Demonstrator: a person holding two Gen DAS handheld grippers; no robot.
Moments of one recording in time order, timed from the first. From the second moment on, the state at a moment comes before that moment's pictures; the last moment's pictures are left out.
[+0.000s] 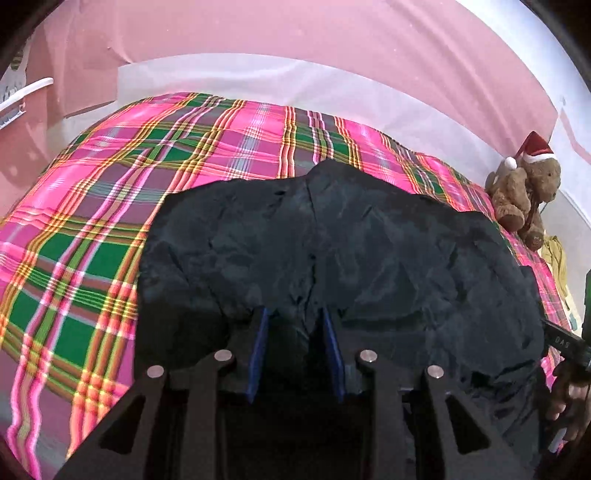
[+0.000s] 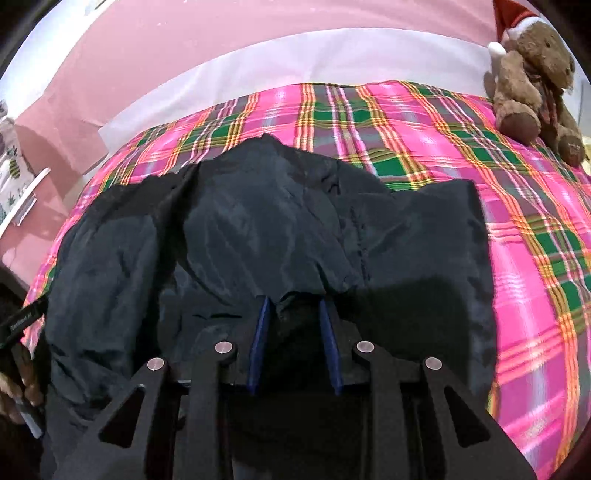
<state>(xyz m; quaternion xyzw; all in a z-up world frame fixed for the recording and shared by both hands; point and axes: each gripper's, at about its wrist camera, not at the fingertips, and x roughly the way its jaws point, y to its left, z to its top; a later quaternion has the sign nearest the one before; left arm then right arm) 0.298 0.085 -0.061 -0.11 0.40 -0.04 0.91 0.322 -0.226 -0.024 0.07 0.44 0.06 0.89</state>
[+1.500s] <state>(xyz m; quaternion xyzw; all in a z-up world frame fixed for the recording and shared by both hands) 0.283 0.063 -0.010 -0.10 0.36 -0.10 0.92 0.317 -0.203 0.006 0.05 0.37 0.12 0.92</state>
